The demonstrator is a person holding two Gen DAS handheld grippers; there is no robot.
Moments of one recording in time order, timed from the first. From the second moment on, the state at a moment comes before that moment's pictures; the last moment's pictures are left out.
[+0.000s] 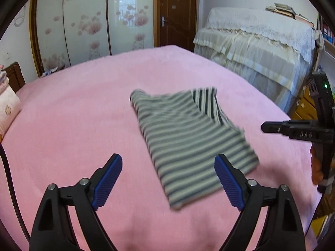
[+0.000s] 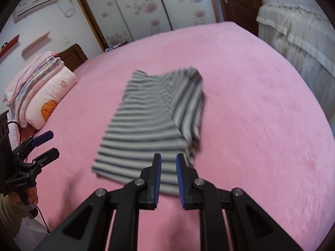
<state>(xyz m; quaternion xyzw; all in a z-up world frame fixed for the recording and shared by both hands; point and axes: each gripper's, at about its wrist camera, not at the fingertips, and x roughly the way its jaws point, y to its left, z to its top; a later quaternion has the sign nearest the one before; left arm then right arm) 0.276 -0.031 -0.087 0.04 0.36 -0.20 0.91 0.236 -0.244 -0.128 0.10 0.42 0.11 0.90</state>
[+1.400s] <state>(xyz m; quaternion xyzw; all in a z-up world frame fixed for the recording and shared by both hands) 0.471 -0.035 -0.102 0.00 0.40 -0.12 0.91 0.371 -0.290 -0.109 0.13 0.40 0.08 0.90</state>
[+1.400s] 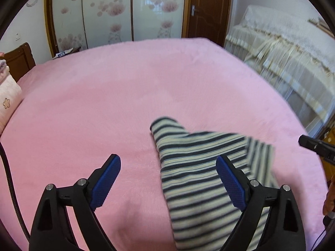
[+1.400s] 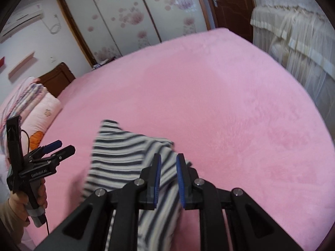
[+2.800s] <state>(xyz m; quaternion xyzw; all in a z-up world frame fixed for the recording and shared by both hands) 0.471 -0.048 -0.250 -0.12 0.51 -0.21 0.83 0.388 -0.288 -0.241 0.24 0.51 0.18 0.80</state>
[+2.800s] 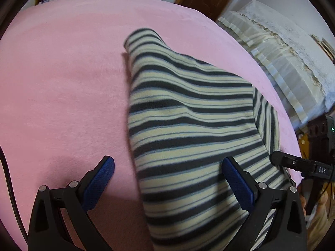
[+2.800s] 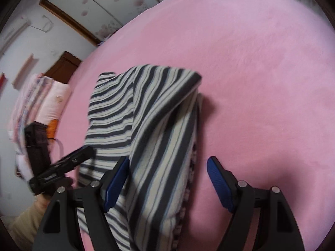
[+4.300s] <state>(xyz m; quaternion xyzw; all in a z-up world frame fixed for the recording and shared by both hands) 0.401 -0.029 -0.111 -0.06 0.36 -0.26 0.89 0.329 -0.207 -0.117 0.11 0.38 0.23 0.89</state>
